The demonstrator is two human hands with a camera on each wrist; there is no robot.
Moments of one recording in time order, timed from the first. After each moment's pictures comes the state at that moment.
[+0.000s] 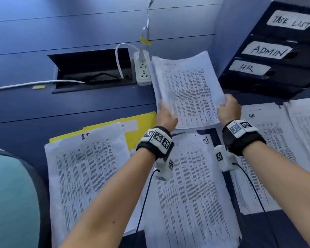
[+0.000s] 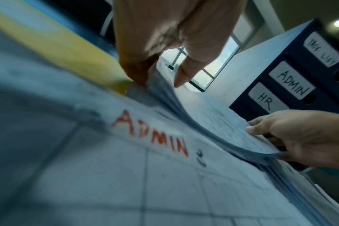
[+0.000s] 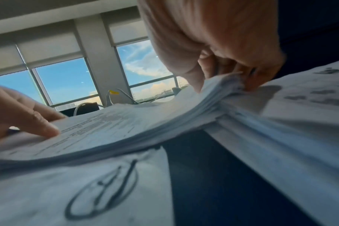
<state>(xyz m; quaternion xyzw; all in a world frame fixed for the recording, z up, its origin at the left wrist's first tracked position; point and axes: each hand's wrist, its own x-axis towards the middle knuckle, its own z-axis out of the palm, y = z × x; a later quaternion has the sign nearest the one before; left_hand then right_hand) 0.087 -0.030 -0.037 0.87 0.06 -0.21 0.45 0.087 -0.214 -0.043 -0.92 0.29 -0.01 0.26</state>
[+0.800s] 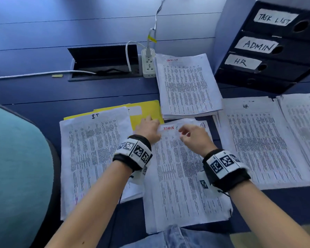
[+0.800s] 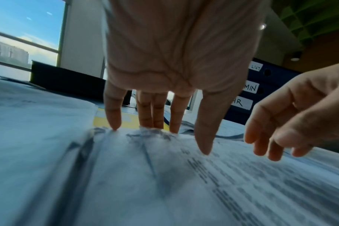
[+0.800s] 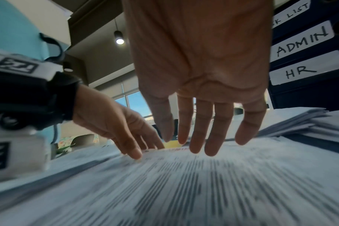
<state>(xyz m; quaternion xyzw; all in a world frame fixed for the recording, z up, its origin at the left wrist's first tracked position) 0.007 0.035 -0.034 0.95 -0.07 -0.26 0.16 -0.039 -0.126 -0.015 -0.93 0.03 0.17 0.32</state>
